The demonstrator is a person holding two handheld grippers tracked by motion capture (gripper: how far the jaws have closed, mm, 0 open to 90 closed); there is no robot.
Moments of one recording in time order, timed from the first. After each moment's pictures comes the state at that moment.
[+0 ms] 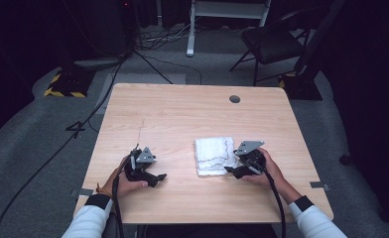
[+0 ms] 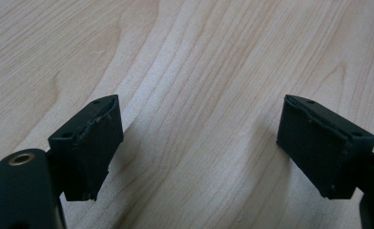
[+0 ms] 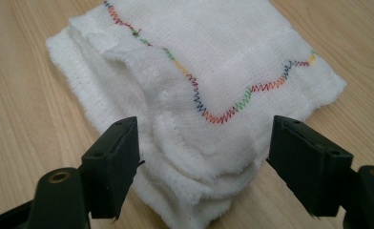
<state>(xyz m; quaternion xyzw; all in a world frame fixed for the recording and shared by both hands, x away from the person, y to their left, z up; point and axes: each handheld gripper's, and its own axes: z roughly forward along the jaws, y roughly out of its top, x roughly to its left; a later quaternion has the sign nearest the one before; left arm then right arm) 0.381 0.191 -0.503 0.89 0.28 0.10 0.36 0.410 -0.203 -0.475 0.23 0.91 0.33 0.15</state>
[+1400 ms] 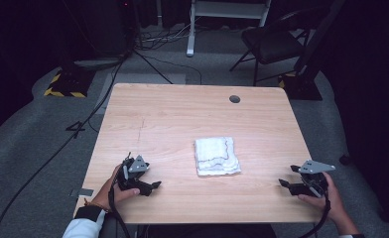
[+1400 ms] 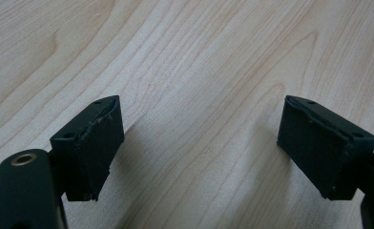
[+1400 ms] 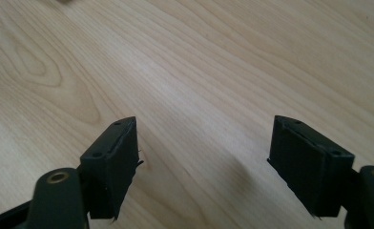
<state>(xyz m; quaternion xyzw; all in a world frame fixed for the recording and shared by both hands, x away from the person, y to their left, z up) 0.350 0.205 -0.504 0.88 0.30 0.11 0.35 0.347 -0.379 -0.488 0.35 0.85 0.33 0.20</state>
